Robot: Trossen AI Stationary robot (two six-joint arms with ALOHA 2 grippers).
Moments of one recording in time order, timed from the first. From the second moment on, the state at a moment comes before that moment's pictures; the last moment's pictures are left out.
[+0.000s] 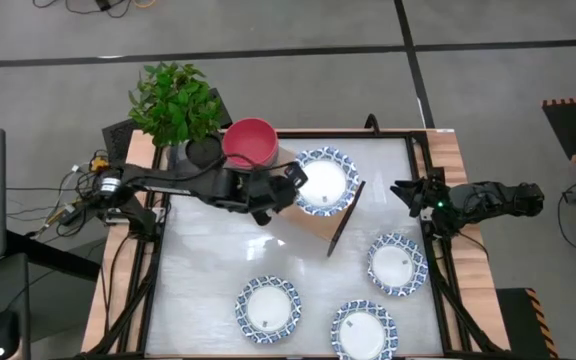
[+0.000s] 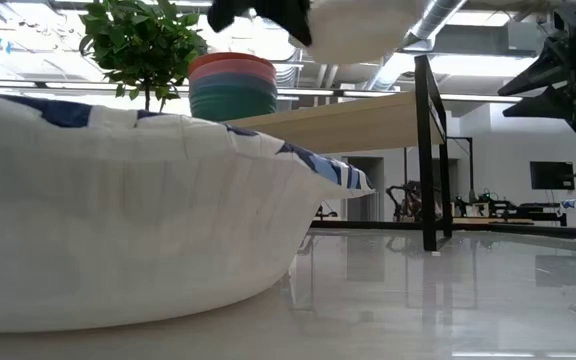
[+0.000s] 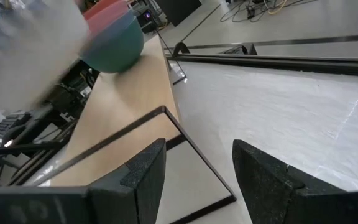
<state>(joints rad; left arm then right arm) -0.06 1.73 1.71 -0.76 -0.49 -2.02 0.23 0.02 0.40 -0.73 0.70 0.81</state>
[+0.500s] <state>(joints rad) -0.04 1.82 1.71 -0.82 -0.34 -2.04 0.23 0.02 0.40 -0.73 0.70 0.81</state>
